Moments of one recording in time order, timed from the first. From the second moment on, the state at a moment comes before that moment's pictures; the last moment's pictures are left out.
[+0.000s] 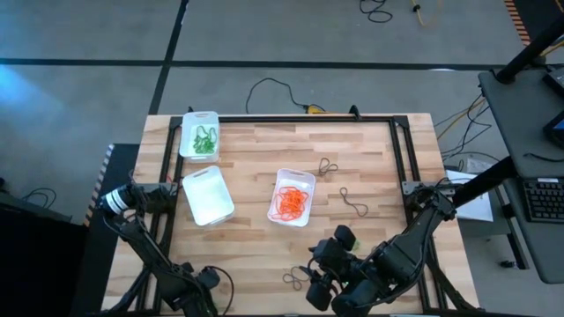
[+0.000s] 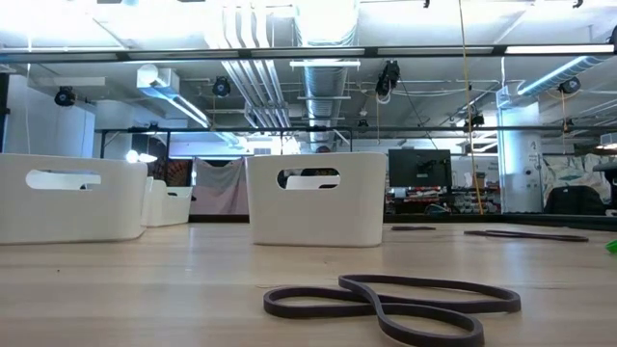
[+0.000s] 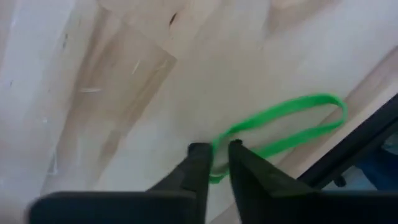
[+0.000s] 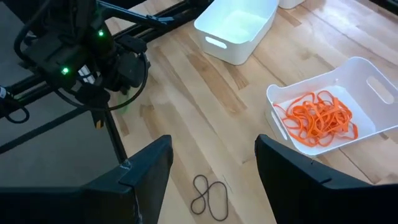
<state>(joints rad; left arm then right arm) -1.02 1.91 1.16 -0.73 0.12 -1.67 0.73 2.06 2.35 -1.33 0.70 1.11</state>
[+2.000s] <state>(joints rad) 0.86 1.32 1.05 -1.12 -0.25 -0.37 0.66 1.90 2.35 -1.57 0.74 0.86</state>
